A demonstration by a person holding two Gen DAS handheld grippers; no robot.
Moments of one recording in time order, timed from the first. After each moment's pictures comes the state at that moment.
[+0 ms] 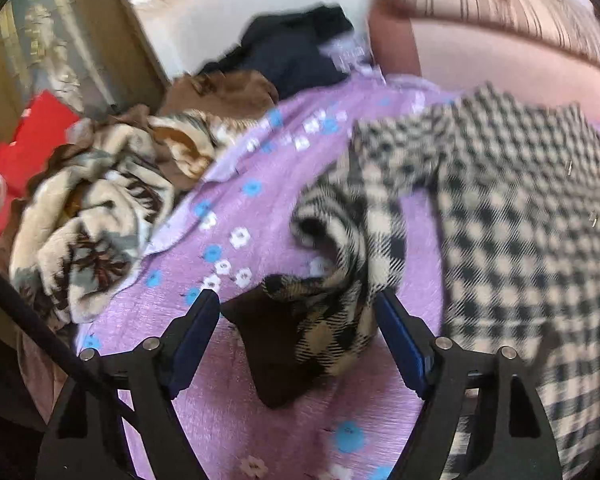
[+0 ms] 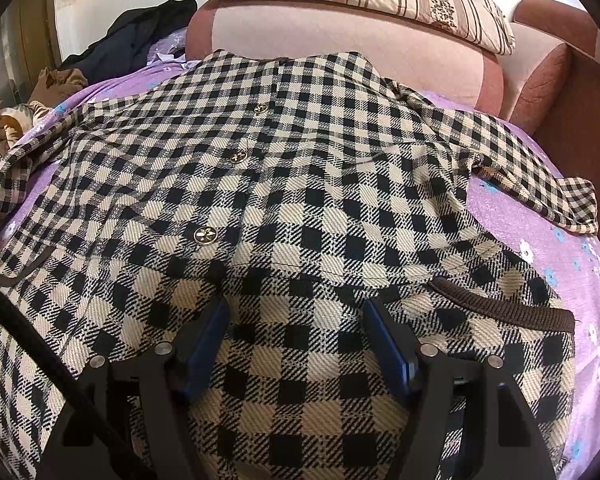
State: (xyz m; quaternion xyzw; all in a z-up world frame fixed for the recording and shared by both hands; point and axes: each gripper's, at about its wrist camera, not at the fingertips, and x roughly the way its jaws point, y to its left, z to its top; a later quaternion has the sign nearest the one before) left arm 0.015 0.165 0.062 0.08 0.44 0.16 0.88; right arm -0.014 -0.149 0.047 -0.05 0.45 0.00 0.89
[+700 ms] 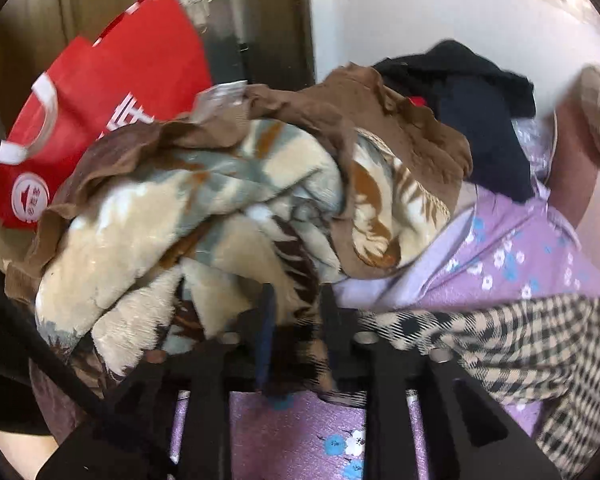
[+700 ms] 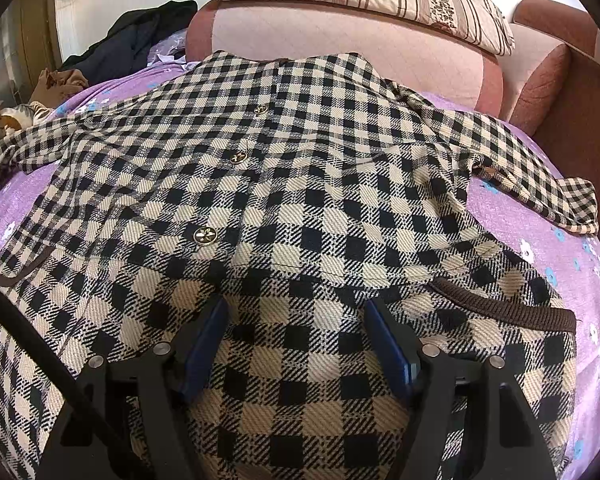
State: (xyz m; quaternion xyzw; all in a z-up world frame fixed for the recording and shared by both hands) left arm 0.077 0.381 0.129 -0.13 0.39 0.34 0.85; right arm -0.012 -0.150 0.047 -0.05 0.45 0.00 0.89
